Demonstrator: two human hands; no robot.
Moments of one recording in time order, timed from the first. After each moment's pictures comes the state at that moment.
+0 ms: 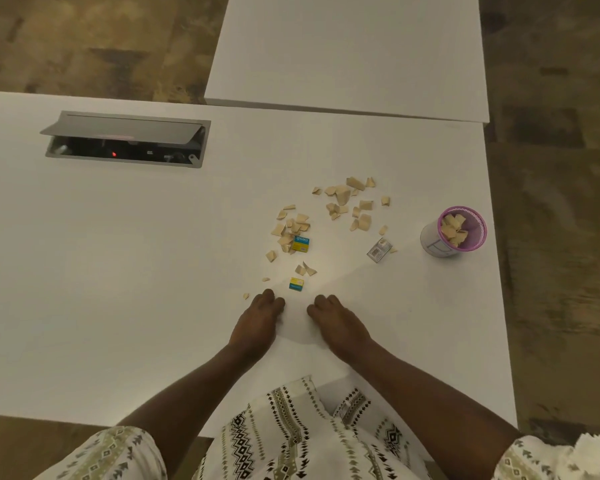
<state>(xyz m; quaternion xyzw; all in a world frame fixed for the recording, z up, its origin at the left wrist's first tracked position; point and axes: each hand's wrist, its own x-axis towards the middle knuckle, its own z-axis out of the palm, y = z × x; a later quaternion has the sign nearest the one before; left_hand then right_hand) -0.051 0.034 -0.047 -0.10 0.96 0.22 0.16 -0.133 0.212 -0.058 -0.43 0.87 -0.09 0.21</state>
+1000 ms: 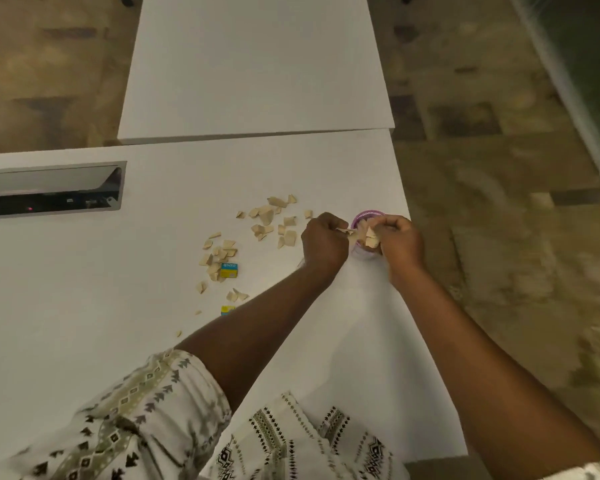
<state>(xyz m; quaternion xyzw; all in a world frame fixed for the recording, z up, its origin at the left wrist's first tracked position) -0.292 0.225 0.040 -0.30 0.75 0.58 0.05 -0.328 0.350 0.025 0.27 0.75 -0.59 0.10</state>
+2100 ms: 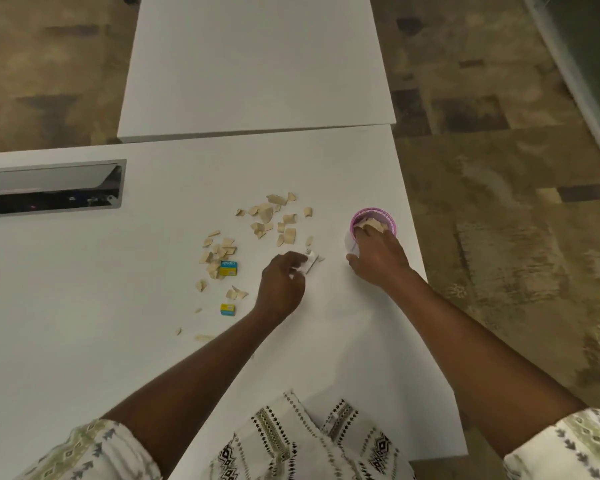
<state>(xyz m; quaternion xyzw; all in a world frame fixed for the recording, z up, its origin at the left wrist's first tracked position) -0.208 0.164 0.004 -0.20 0.86 0.46 0.06 -0.319 0.350 0.002 -0.19 0.96 -0.06 0.19</state>
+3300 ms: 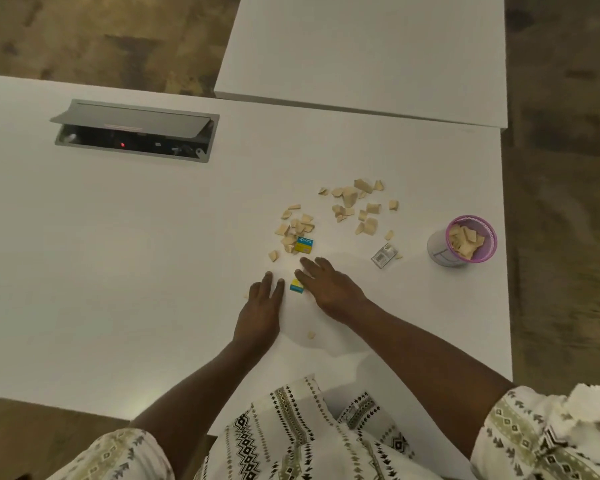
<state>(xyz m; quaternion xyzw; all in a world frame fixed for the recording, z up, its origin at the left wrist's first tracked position) -0.064 0.039 -0.056 -0.18 0.95 0.18 0.21 -0.204 0.173 -0.053 -0.47 0.83 -0.03 0.29</state>
